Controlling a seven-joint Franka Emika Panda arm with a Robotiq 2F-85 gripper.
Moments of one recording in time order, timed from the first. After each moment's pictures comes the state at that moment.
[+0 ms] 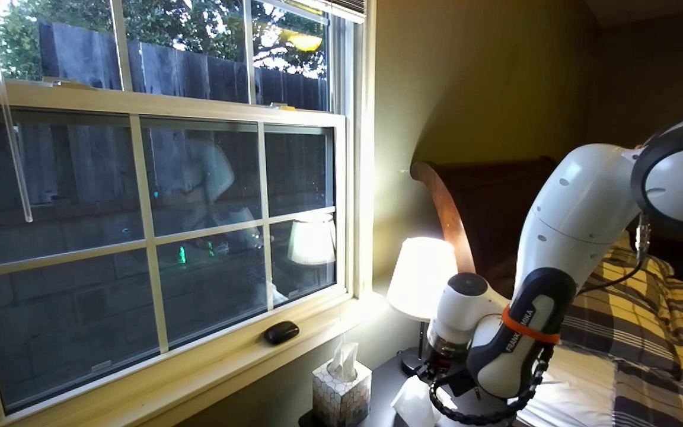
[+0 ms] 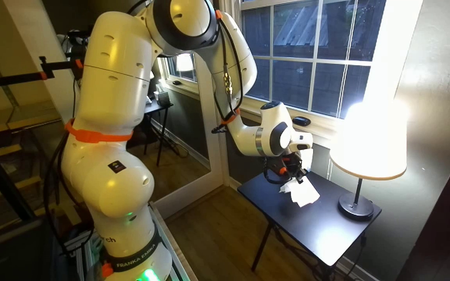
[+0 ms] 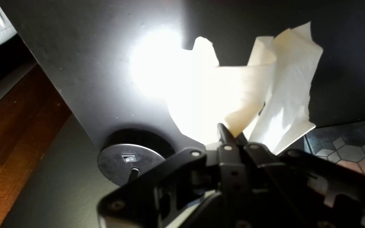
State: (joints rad) arm 0.25 0.45 -0.36 -2.33 -0.43 3.09 0.59
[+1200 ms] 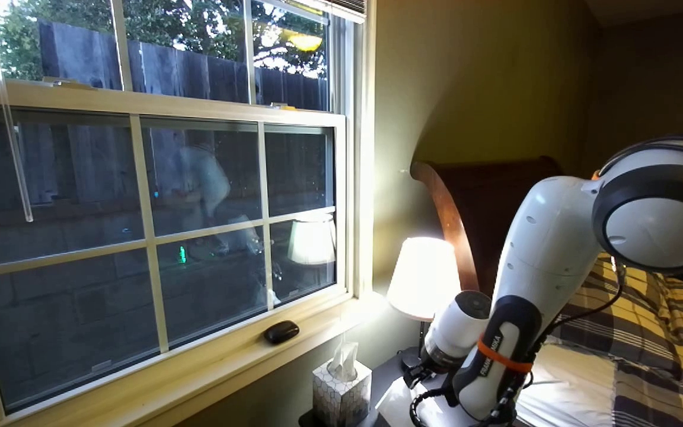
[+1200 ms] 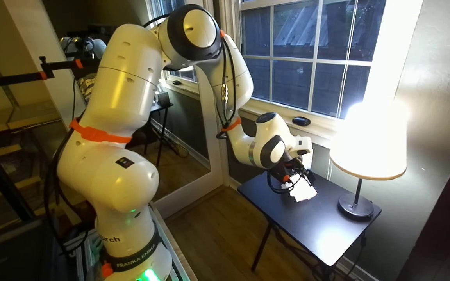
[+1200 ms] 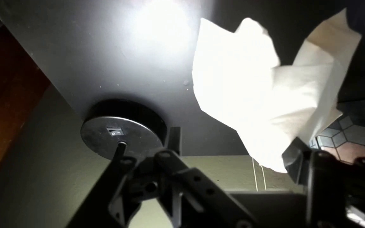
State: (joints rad) arm 0.40 0.59 -0.46 -2.32 -0.10 3.35 0.34
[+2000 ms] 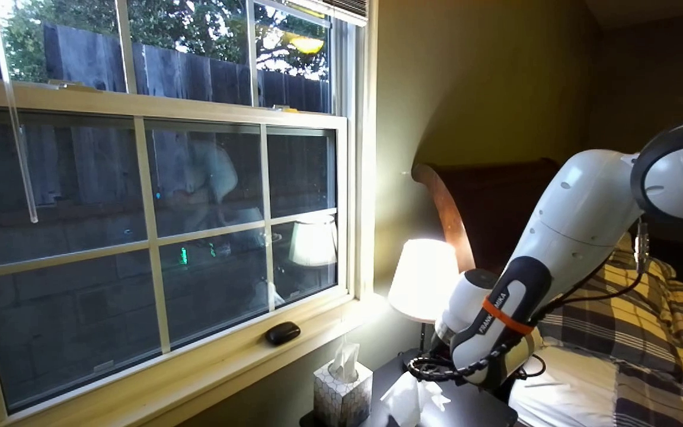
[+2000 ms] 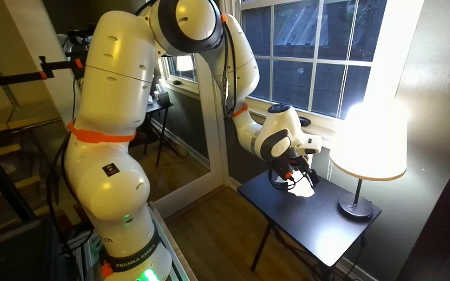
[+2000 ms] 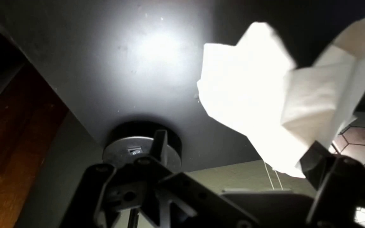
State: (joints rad) arm 0.14 0.44 -0.24 -2.34 0.02 3.17 0.21
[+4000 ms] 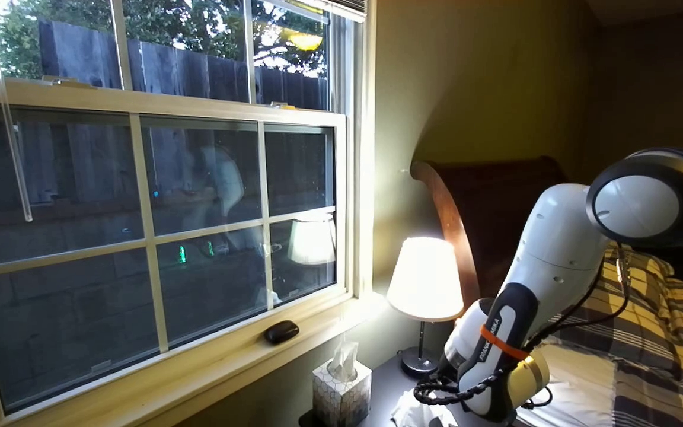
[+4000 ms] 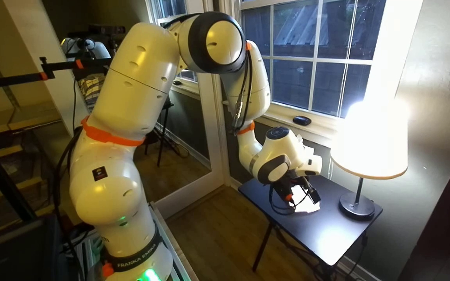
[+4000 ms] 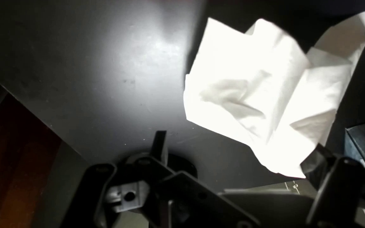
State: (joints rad) arm -0.03 0.62 -0.10 -2.33 0.07 3.41 0.14
